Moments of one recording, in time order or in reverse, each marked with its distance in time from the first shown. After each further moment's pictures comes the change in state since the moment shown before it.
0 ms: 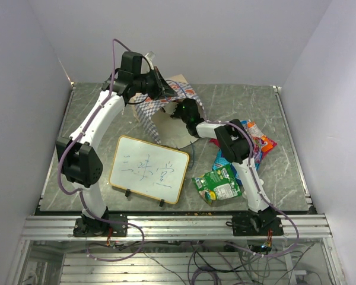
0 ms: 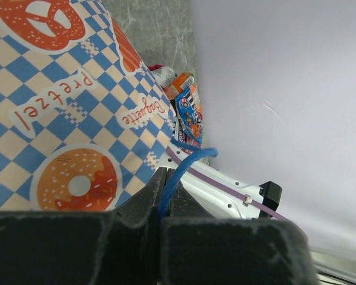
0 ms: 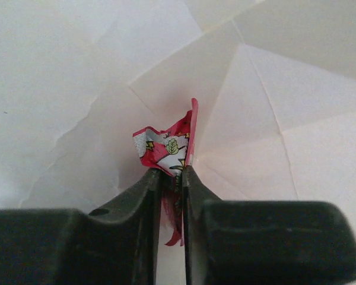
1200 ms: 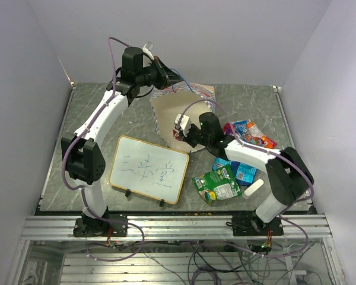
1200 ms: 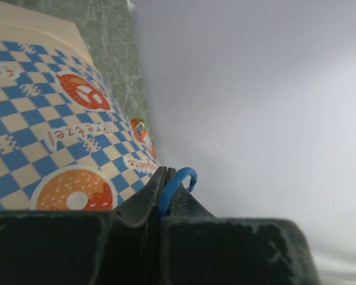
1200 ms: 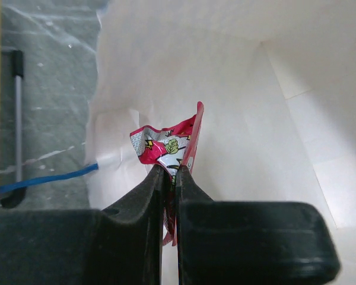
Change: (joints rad) left arm -0.004 0.048 -0.003 0.308 -0.013 -0.229; right arm 0.108 -0.841 -0.731 -0.324 -0.338 0.452
